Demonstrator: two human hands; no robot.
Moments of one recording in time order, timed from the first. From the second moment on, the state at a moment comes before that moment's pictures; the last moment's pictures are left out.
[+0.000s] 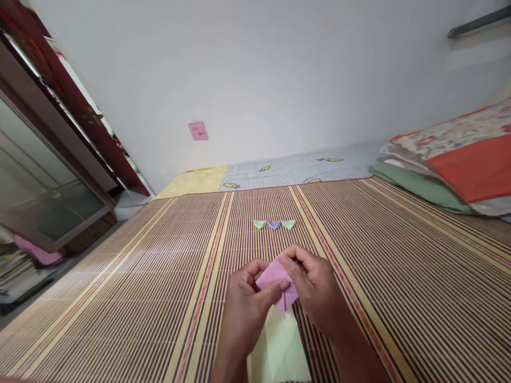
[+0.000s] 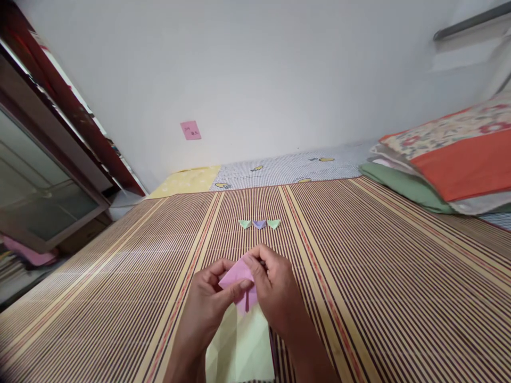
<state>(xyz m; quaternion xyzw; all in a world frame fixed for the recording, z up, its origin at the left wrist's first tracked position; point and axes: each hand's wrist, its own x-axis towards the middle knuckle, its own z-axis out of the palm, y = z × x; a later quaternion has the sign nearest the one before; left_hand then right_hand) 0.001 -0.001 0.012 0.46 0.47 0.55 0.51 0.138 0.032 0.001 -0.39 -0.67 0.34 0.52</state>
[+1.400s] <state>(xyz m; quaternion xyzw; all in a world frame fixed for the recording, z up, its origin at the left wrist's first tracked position) -0.010 0.001 0.001 0.40 0.45 0.61 0.52 0.137 0.035 -0.001 -0.33 -0.56 0.57 0.49</state>
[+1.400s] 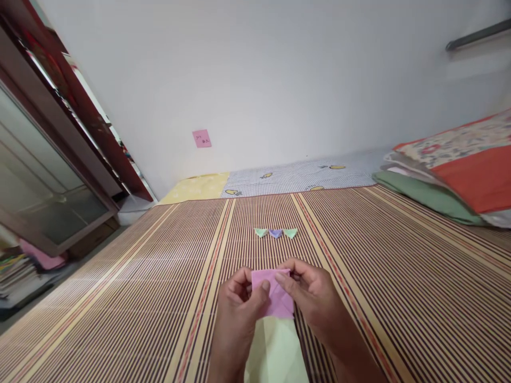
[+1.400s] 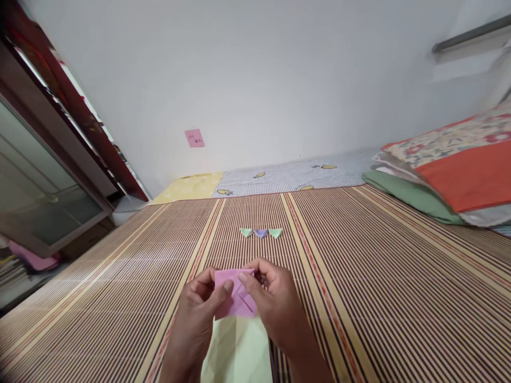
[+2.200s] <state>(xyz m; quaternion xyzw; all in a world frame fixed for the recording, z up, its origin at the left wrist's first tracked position) -0.003 -0.007 0.004 0.48 0.51 0.60 0.40 0.135 0.029 0.010 -0.37 -0.60 0.48 0.53</state>
